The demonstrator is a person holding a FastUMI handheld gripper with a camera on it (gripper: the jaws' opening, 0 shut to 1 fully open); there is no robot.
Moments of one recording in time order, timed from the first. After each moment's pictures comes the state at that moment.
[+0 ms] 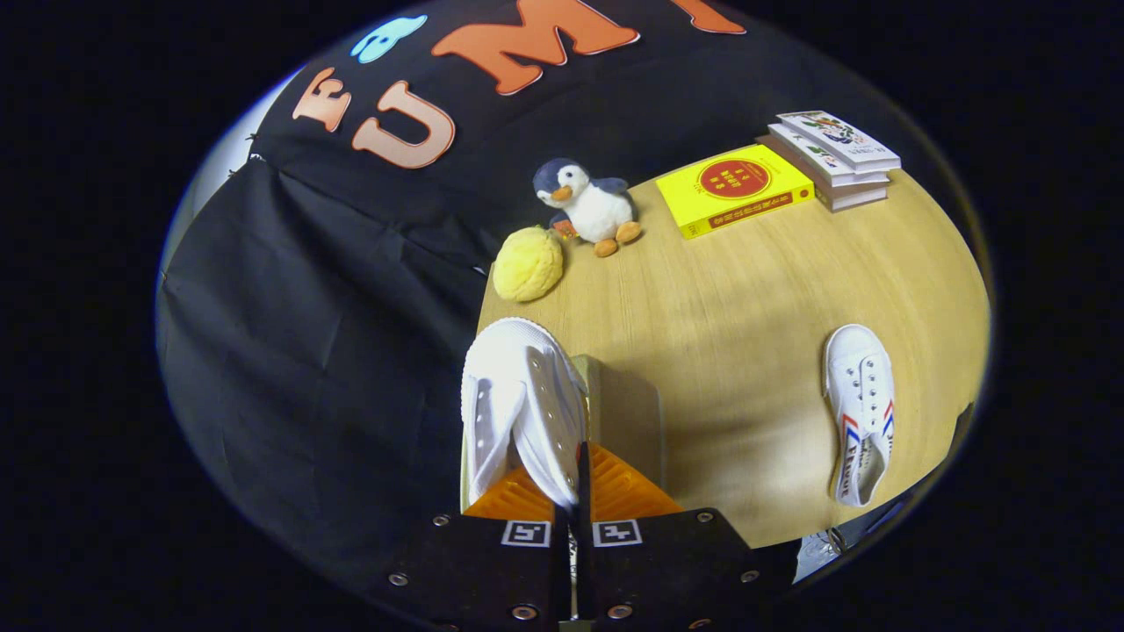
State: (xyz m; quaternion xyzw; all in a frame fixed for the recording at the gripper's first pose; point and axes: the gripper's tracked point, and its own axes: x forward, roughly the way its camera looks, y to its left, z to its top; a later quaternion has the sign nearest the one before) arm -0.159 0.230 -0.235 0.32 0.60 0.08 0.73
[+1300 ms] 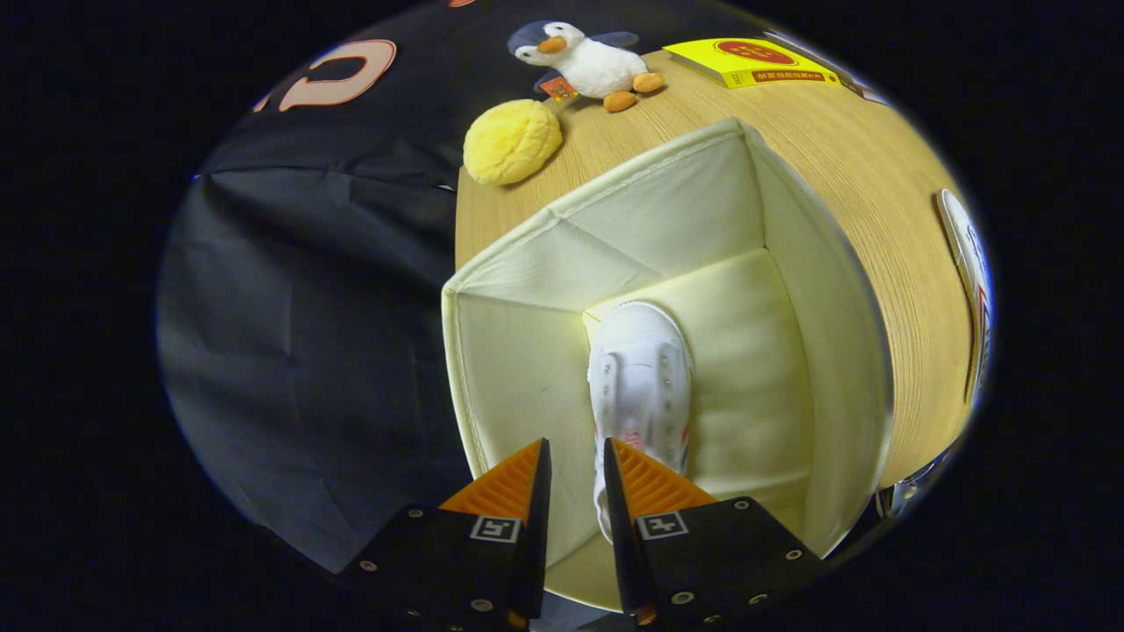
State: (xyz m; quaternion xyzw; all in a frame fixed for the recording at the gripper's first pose) arm -0.183 0.374 -0.299 0.36 0.68 0.08 0.63
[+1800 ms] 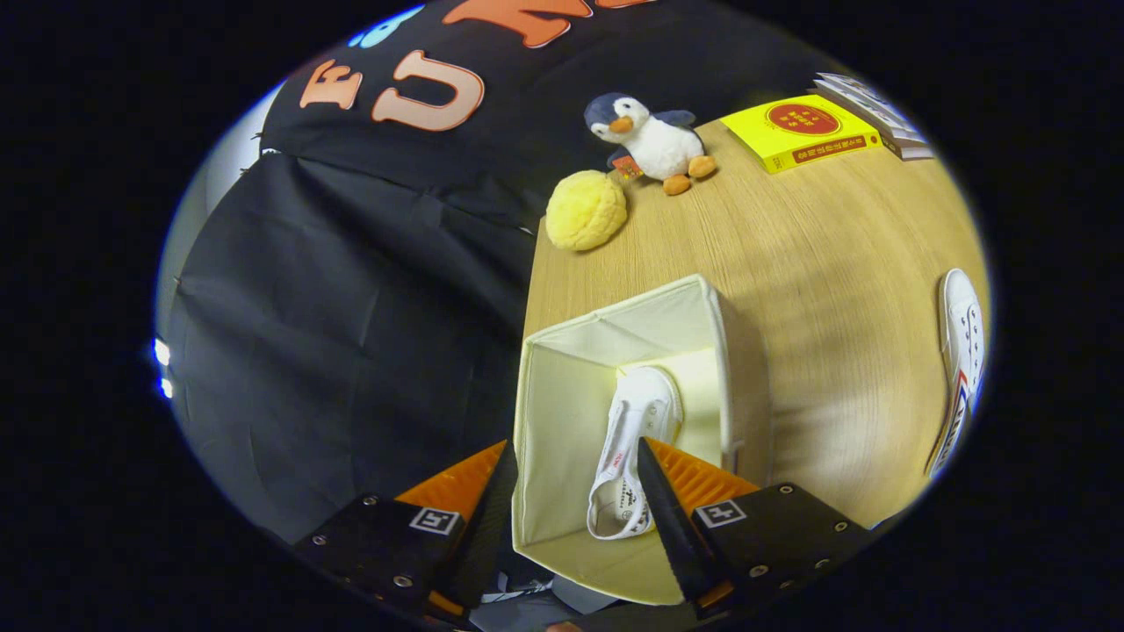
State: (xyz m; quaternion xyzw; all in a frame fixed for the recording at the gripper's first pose) arm -0.164 0.291 -0.241 0.37 0.58 0.16 0.71
